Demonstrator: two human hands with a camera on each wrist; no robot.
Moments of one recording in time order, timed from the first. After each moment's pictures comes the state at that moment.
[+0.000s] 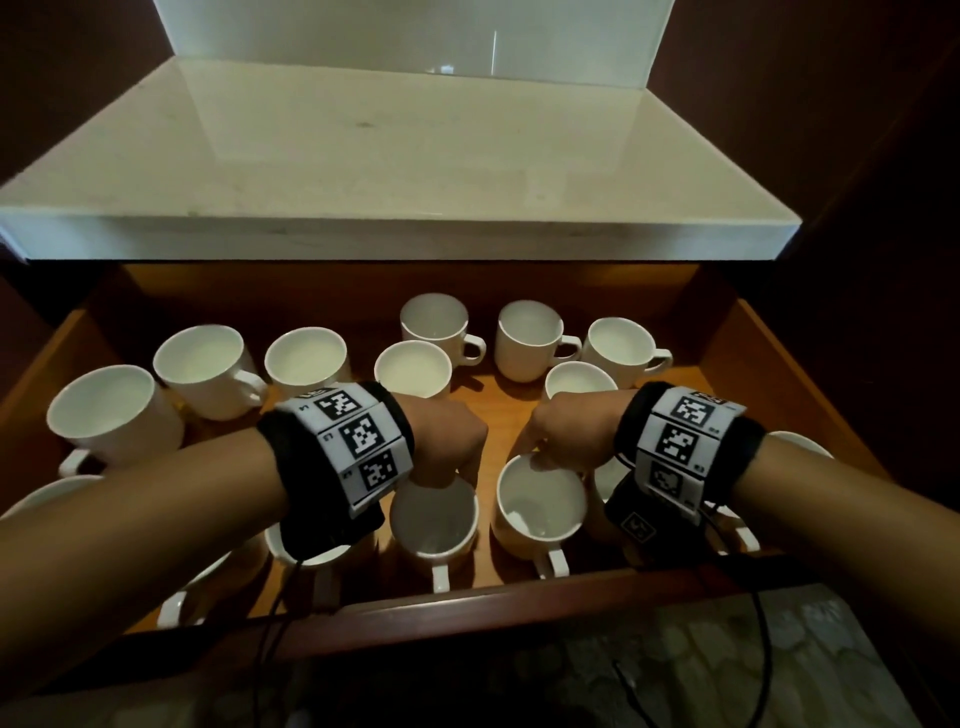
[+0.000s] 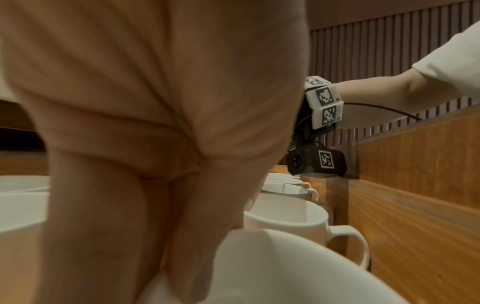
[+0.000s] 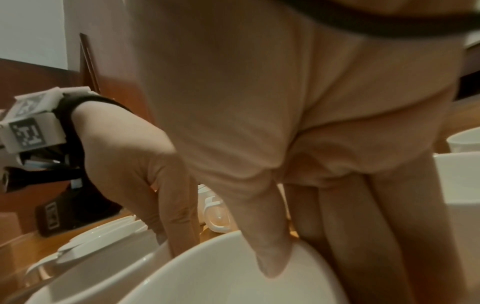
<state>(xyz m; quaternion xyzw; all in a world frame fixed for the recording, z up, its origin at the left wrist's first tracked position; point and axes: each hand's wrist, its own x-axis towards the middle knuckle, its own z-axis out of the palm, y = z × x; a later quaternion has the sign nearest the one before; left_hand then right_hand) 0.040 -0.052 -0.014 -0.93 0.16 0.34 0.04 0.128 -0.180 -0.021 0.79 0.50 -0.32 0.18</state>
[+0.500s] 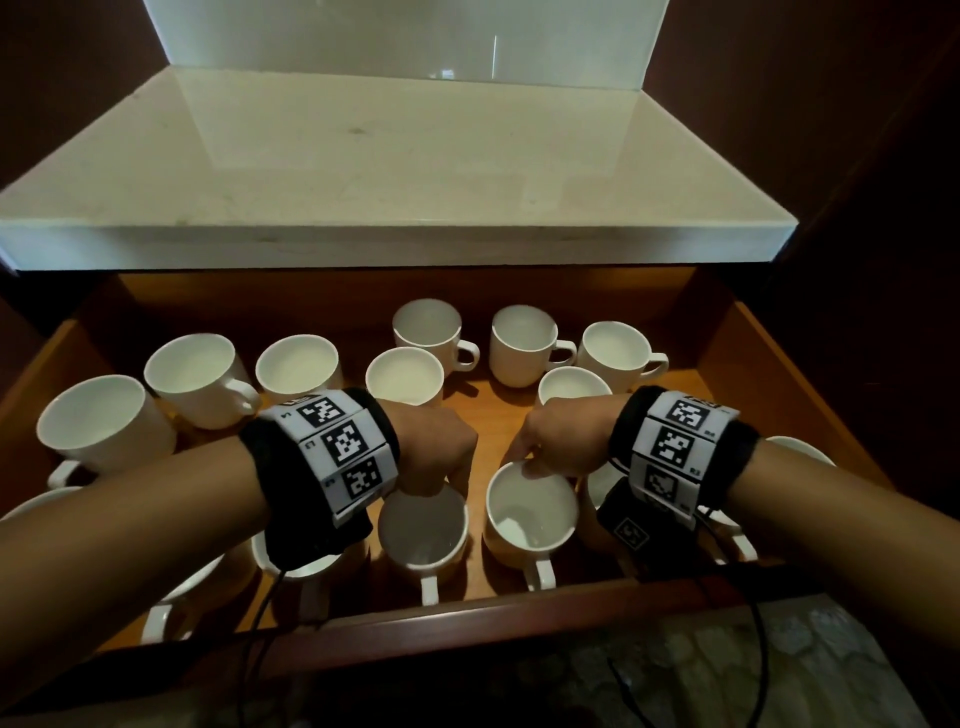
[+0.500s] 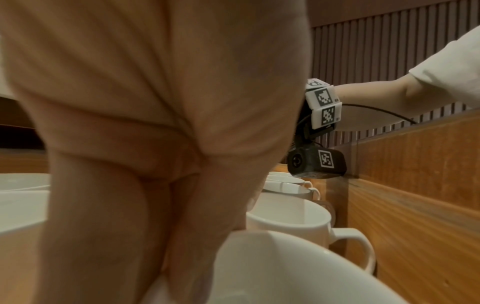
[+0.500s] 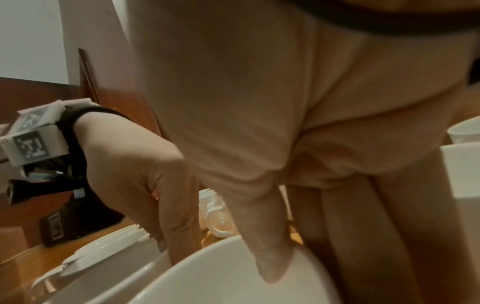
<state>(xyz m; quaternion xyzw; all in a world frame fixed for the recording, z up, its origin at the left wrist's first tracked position) 0.042 -0.053 -0.013 -0.92 0.16 0.35 0.03 0.139 -0.181 -0.026 0.78 0.50 -0.35 0.16</state>
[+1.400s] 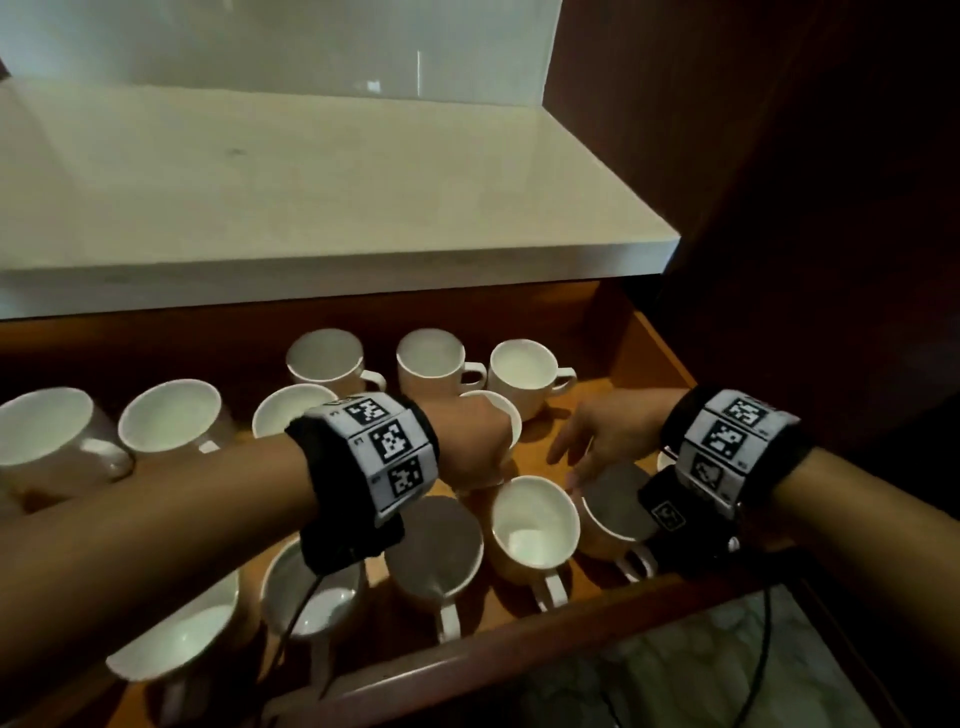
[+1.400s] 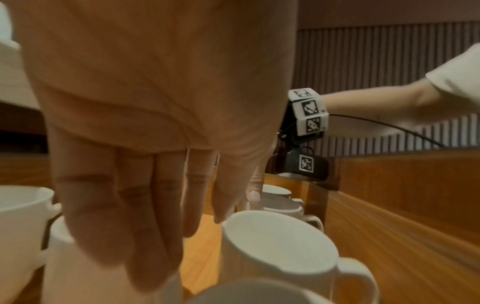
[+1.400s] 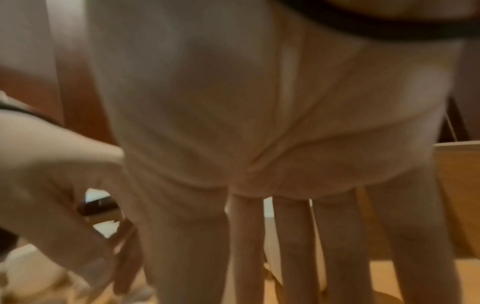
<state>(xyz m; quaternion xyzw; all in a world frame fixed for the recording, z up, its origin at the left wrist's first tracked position) 0.120 -0.132 -0.014 -0.96 0.15 0.22 -0.02 0.213 -0.290 -0.009 0.86 0.34 -0.38 0.10</state>
